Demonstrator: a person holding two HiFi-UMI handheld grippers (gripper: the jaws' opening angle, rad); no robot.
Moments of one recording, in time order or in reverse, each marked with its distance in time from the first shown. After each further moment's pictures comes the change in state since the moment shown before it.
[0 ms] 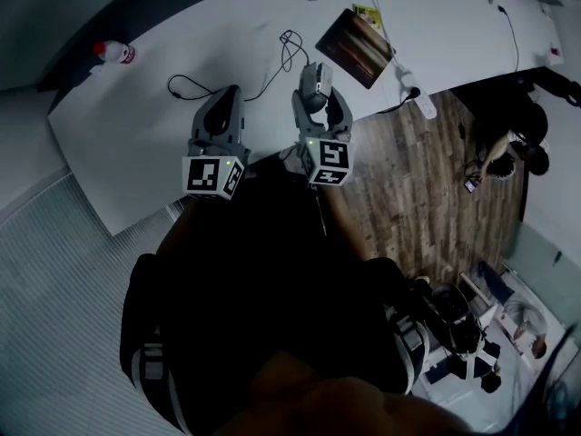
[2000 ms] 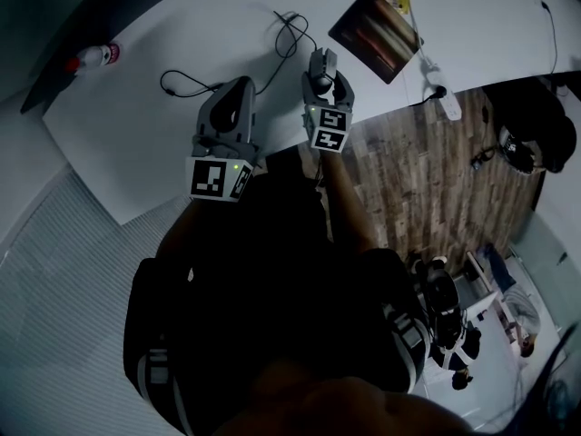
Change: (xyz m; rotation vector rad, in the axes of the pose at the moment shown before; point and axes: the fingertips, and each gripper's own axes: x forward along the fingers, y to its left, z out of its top) left arm 0.084 0.004 -0.041 -0.017 0.101 -0.013; right arm 0.111 -0.073 -0.158 0.058 0.313 -0.063
